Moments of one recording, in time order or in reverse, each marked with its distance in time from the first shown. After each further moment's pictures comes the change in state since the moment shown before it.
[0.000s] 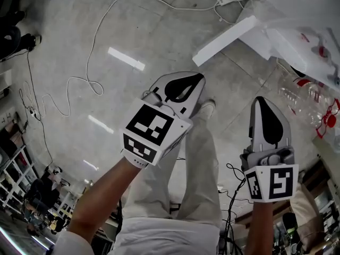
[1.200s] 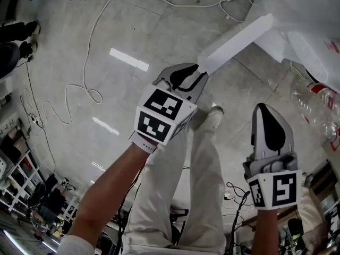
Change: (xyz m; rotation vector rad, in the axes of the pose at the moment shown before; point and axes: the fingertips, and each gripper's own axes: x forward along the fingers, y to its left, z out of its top) left arm 0.102 0.082 -0.085 0.017 0.116 0.016; right arm 0.062 -0.013 -0.075 0.038 0.064 0.016
